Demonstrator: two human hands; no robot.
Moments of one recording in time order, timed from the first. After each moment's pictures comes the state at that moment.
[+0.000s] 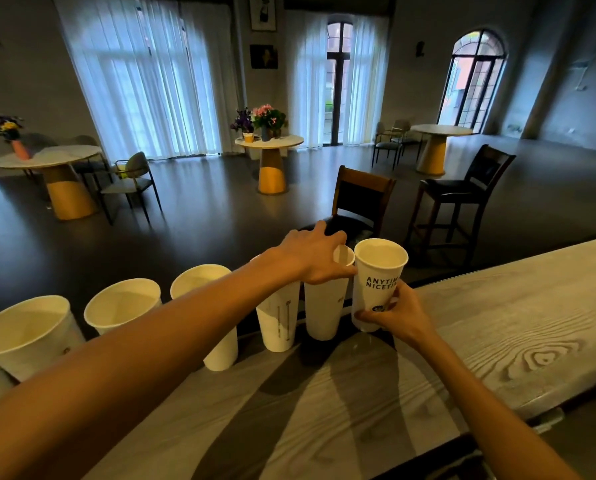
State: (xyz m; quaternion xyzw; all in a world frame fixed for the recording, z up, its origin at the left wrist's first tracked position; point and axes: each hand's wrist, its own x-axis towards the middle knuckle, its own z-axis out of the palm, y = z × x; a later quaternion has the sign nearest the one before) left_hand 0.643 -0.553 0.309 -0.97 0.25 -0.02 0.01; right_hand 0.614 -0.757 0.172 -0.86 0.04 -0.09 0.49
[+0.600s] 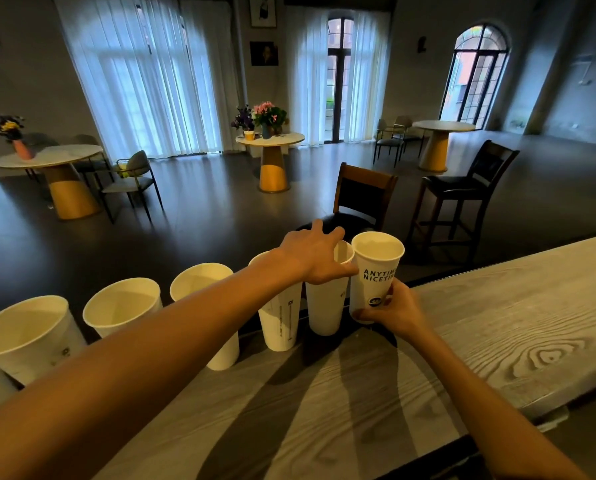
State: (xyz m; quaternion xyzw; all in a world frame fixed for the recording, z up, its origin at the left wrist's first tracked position) left_hand 0.648 -0.554 0.301 -0.97 0.23 -0.03 0.00; right_hand 0.627 -0.751 0.166 -0.86 0.04 -0.06 0.50
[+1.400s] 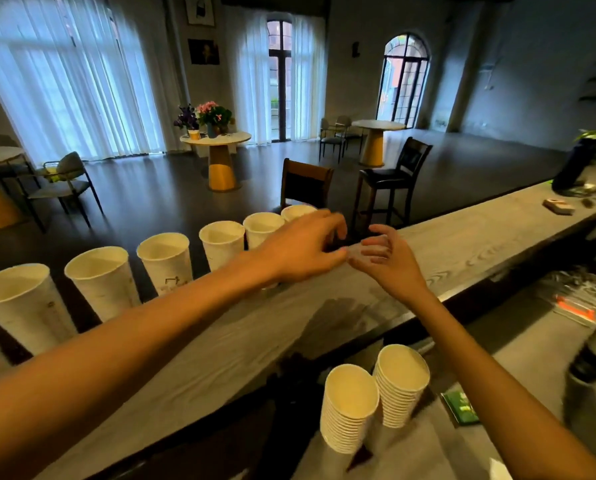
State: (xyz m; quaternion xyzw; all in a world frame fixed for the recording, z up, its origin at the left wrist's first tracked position) left_hand 0.468 -0.603 0.340 -0.87 0.43 -0.11 -0.19; right_hand 0.449 -0.811 0.258 -0.81 0.01 -0.20 0.54
